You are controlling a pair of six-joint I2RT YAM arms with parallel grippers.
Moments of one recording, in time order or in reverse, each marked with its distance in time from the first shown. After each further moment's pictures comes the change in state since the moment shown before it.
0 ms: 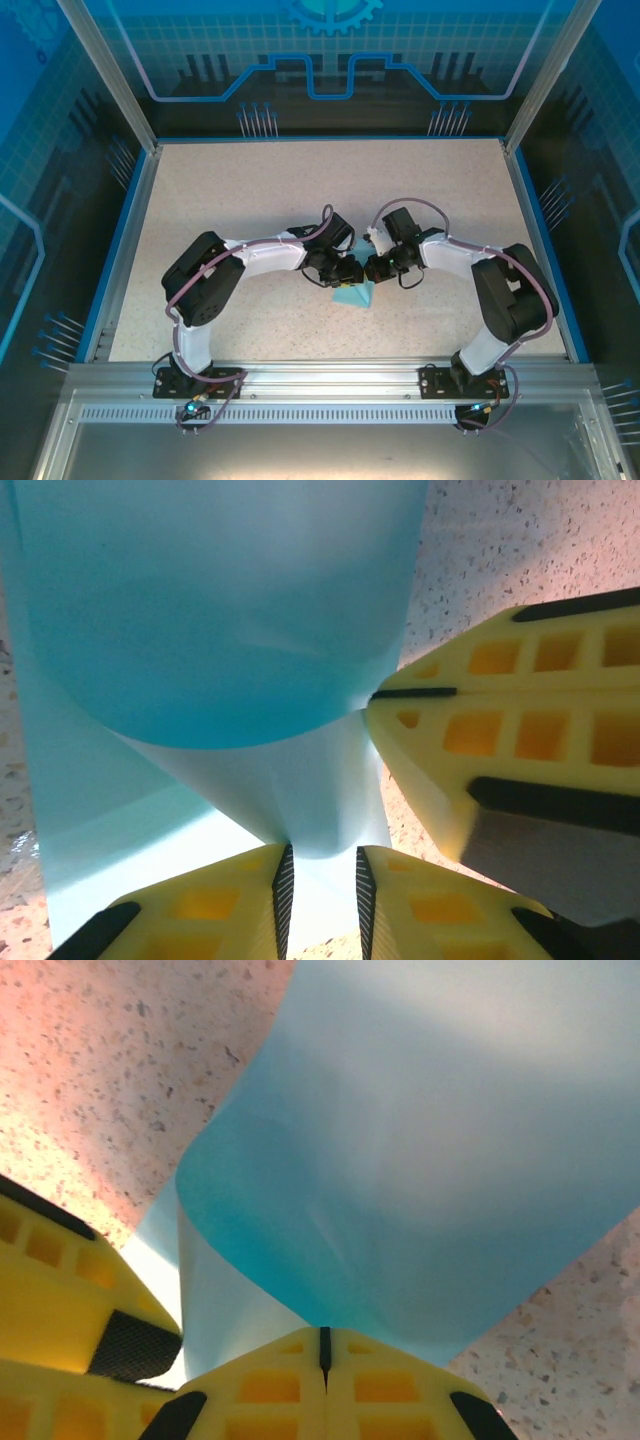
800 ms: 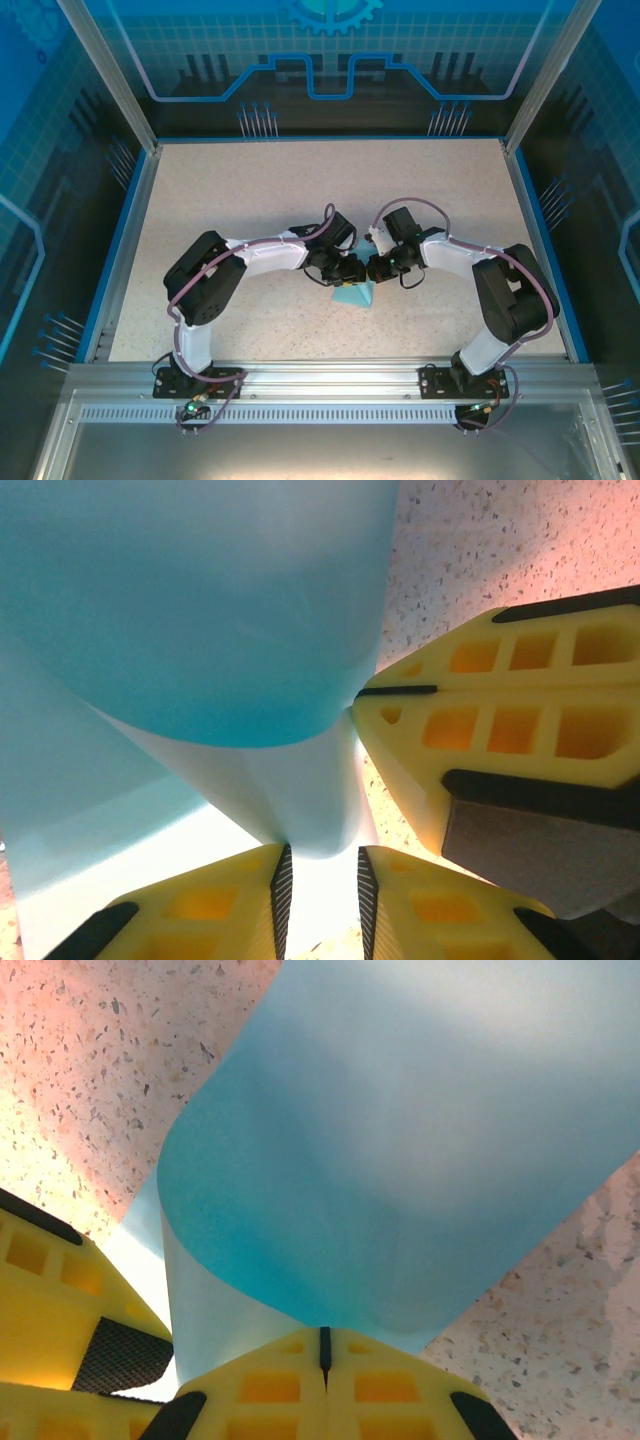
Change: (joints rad) left arm -0.004 0.010 0.018 0.002 0.007 0.000; right arm -0.003 -0.014 0.002 -0.018 0.029 0.006
